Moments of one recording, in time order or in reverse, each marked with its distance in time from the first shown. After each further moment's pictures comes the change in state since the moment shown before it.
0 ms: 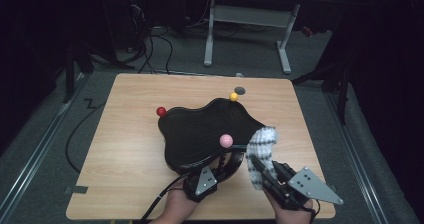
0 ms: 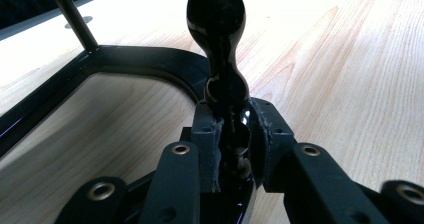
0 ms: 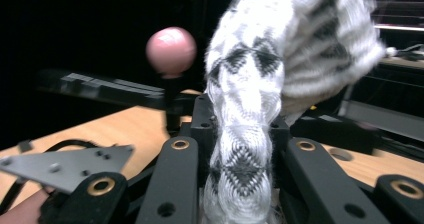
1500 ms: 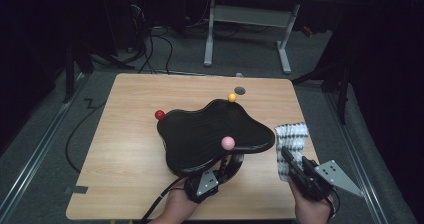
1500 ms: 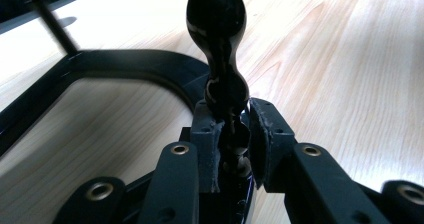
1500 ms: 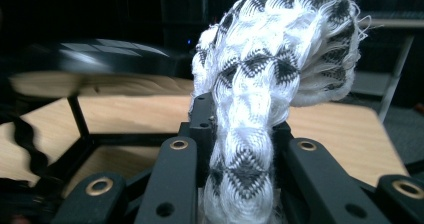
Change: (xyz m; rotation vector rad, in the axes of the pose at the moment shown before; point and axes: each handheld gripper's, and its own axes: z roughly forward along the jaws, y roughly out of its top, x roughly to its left) left arm -0.006 0.007 0.006 0.012 -0.049 0.019; right arm -0.054 -0.023 -0.022 0.059 -0.244 0.097
